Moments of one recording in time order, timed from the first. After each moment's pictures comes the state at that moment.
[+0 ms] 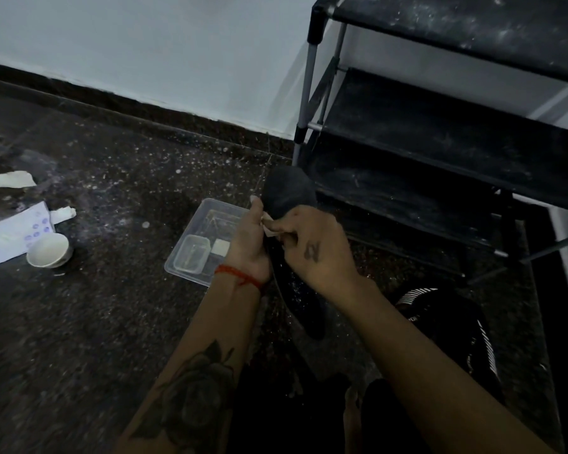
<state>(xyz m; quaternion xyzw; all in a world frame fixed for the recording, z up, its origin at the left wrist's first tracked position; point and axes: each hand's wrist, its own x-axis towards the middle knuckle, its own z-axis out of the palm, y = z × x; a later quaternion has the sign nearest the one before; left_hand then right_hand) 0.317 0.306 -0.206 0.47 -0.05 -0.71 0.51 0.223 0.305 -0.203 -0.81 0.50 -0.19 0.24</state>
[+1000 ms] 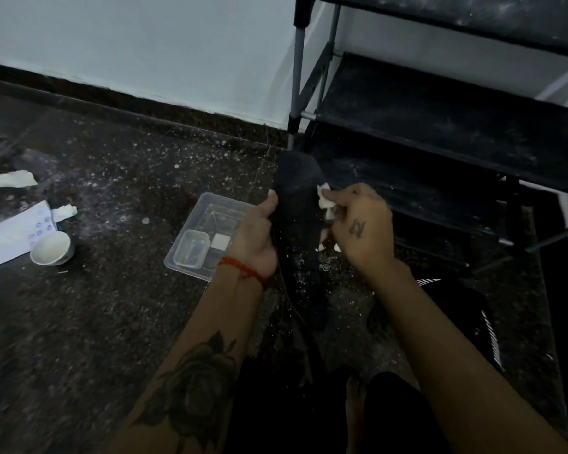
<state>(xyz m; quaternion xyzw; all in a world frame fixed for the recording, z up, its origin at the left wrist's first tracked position) 0.301 0.295 -0.218 0.44 -0.05 -0.76 0.48 0.166 0.276 -0.226 -0.72 0.62 -0.25 0.18</state>
